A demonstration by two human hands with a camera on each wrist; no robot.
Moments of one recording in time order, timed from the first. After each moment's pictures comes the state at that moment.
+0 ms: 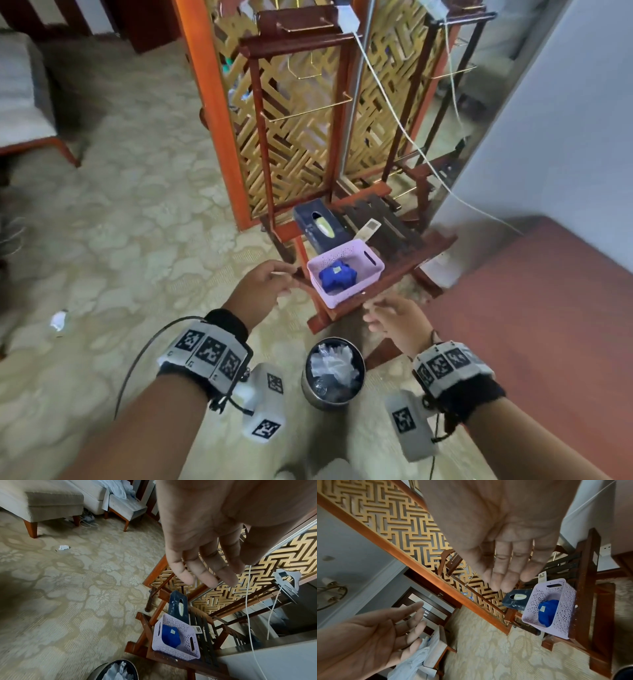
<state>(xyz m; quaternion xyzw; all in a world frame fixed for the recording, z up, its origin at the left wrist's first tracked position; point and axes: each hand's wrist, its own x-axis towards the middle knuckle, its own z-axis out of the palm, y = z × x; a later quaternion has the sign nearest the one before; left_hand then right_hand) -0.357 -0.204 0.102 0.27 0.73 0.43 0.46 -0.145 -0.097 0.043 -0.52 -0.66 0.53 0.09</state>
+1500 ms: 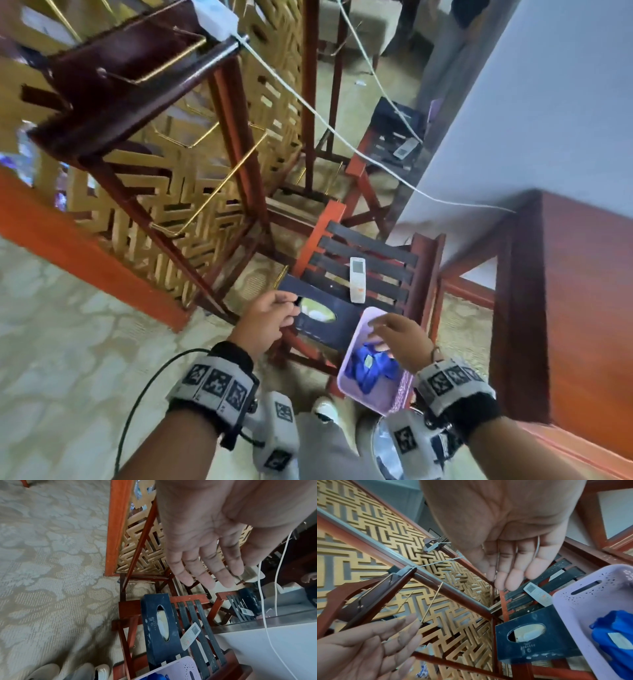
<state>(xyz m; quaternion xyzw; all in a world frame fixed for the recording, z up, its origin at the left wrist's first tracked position) -0.618 0.182 0.028 0.36 0.64 0.26 0.62 -0.387 0.157 -0.032 -0.72 -0.41 0.51 0.23</state>
